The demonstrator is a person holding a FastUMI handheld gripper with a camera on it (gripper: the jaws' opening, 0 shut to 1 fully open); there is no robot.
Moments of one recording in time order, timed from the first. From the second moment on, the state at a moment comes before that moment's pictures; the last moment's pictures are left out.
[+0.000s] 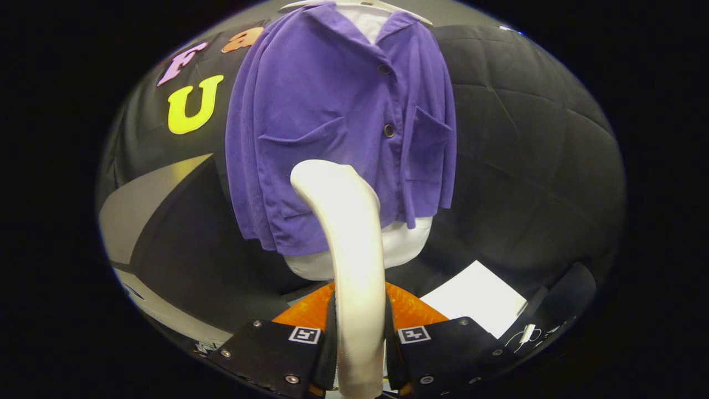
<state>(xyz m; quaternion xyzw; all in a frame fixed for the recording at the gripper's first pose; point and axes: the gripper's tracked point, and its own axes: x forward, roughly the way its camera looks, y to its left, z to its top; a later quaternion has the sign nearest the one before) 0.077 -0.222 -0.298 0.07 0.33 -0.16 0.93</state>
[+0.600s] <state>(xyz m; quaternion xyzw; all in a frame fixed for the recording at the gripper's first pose) 0.071 -0.272 -0.180 0.06 0.22 -0.11 0.97</state>
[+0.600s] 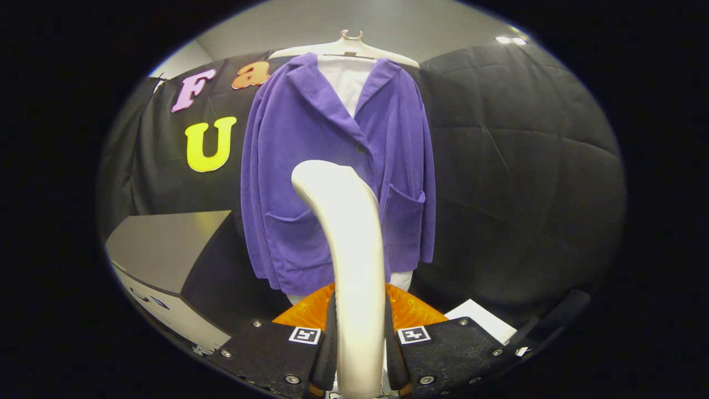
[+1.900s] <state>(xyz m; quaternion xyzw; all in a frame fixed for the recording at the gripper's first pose) 0.238 -0.400 0.012 -0.01 0.02 -0.26 0.97</state>
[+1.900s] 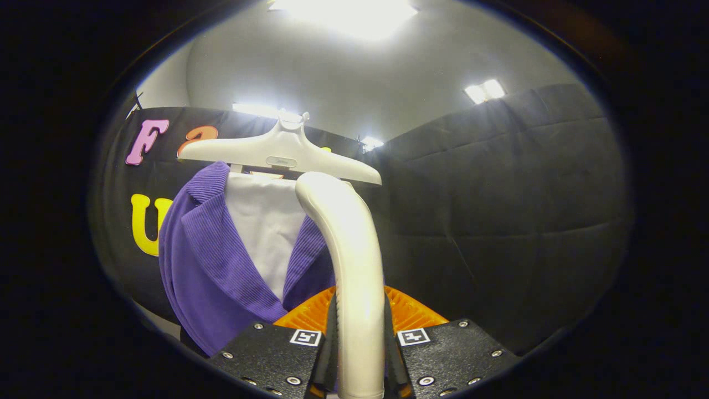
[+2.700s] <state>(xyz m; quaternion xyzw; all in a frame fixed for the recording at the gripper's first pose) 0.225 -0.416 -0.112 -0.10 0.14 -0.30 0.94</state>
